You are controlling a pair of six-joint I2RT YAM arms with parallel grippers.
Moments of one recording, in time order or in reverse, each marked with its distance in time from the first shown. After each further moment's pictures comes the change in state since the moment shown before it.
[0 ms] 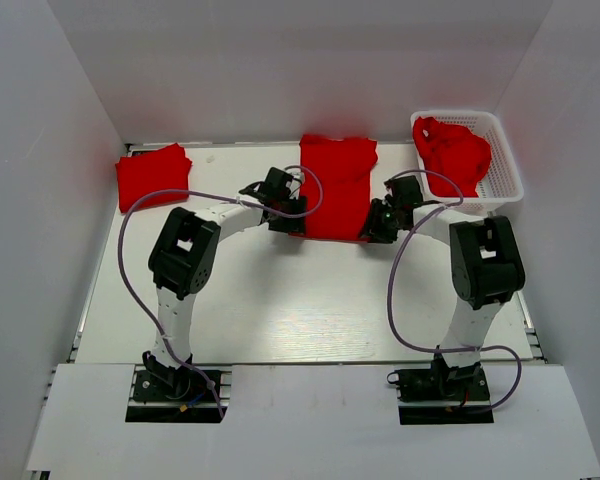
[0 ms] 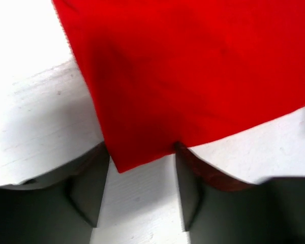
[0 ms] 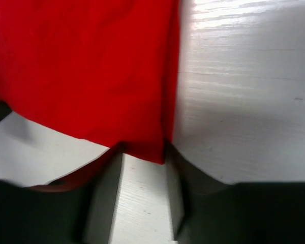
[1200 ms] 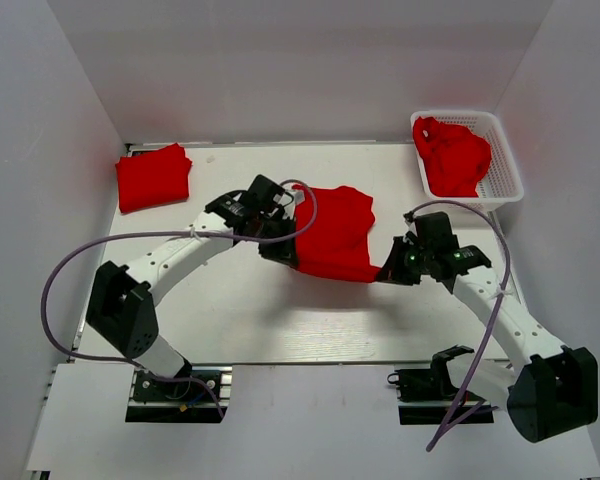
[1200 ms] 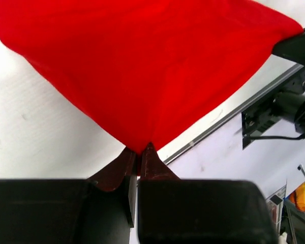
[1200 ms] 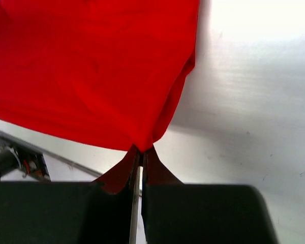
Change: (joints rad) left arm -0.124 -0.545 -0.207 -0.428 0.193 -0.113; right arm 0.093 -0.791 -0.355 -0.415 -0.015 0.057
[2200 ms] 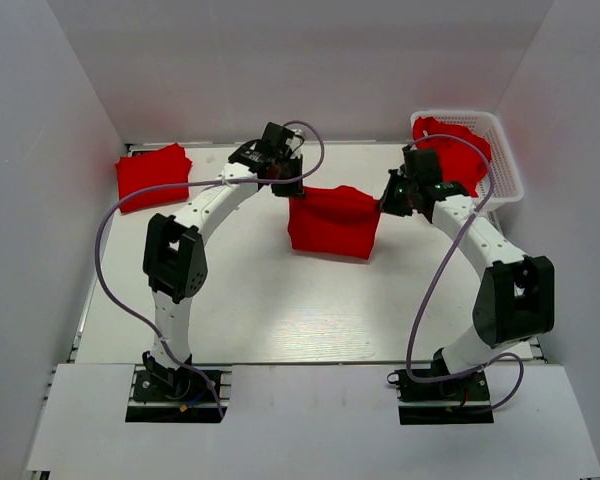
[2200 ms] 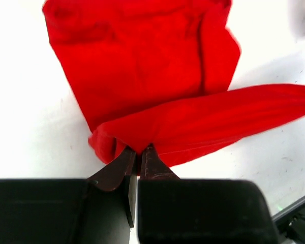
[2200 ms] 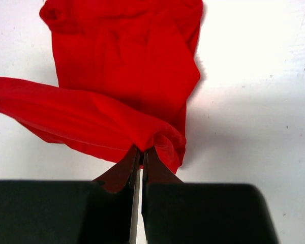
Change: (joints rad) left arm 0.134 0.496 0.614 0.053 -0.186 0.045; right arm -0.061 0.494 0.501 0.157 0.206 -0.040
